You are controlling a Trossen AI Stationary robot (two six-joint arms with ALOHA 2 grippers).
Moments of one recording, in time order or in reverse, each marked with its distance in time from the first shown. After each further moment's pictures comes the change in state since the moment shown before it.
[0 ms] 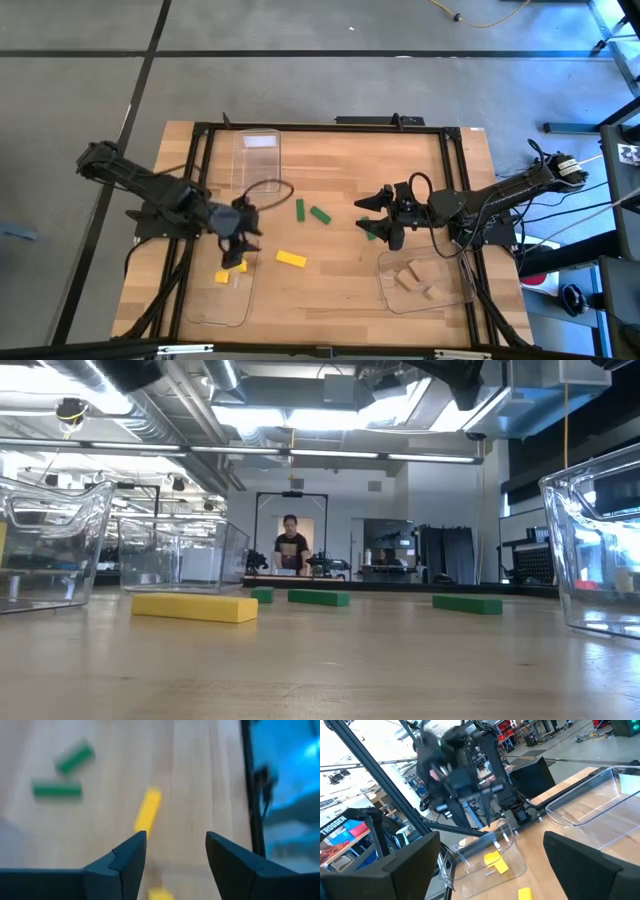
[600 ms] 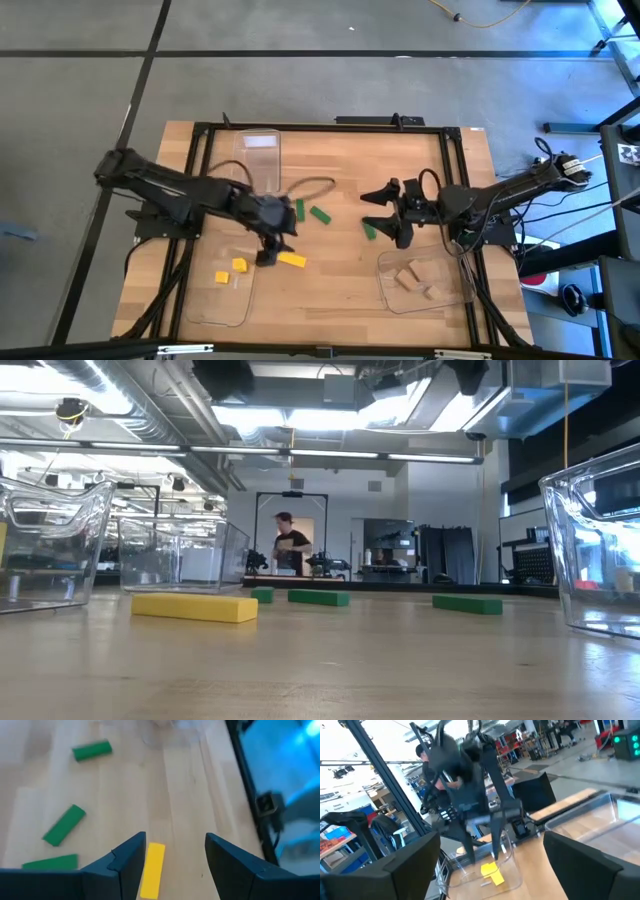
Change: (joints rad) left arm 0.169 0.291 0.154 0.181 0.162 0.283; right arm 0.000 -0.072 0.000 -0.010 0.000 -0.118
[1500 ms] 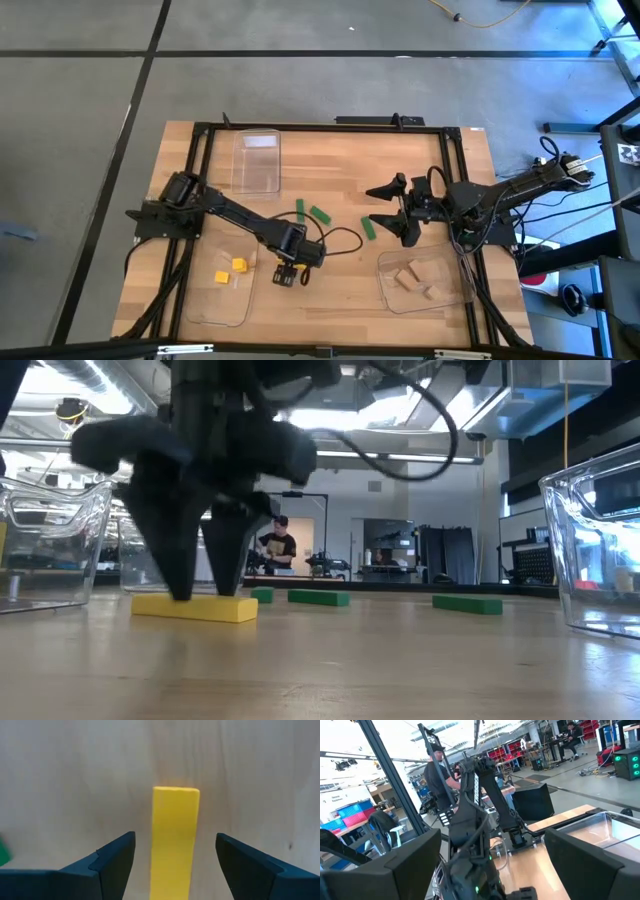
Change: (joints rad) left arm -0.056 0.593 0.164 -0.185 -0.042 0.130; right arm 0.000 -0.061 0.000 -0.019 0.000 -0.100
